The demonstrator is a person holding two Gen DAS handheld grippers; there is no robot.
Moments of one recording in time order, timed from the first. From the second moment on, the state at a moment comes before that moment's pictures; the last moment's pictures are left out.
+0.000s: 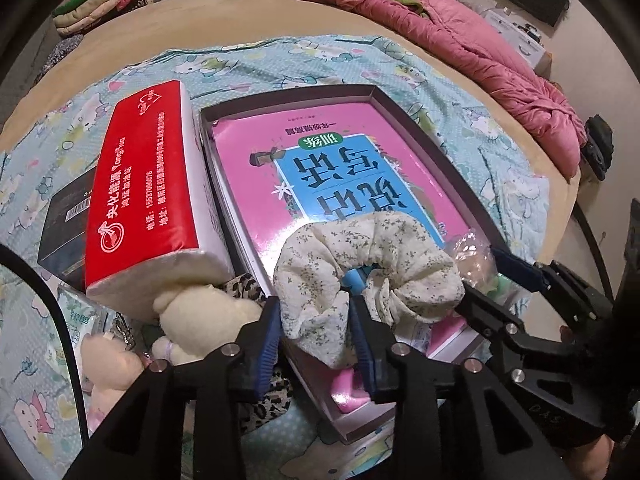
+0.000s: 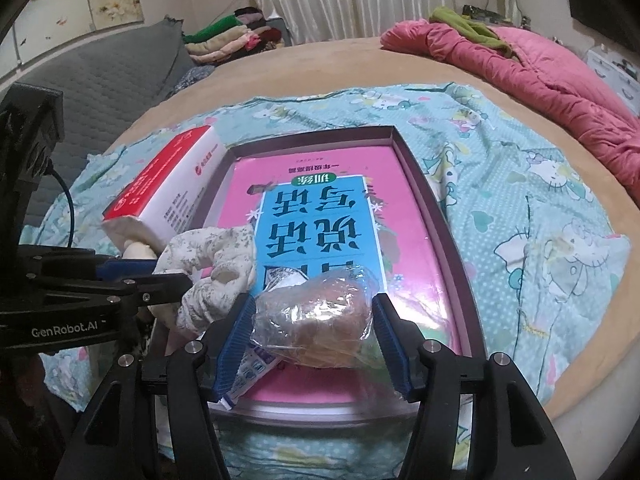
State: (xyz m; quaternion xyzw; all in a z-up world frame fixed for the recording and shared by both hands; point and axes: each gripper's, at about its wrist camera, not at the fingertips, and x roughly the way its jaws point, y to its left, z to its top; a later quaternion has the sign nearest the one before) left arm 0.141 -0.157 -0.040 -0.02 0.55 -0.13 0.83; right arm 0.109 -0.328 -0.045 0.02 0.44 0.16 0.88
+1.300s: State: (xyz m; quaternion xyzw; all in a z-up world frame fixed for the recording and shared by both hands) left arm 0.096 -0.056 0.029 -0.05 0.46 -0.07 0.88; right arm 0.074 -0.306 0.023 0.02 0.33 0.15 0.93
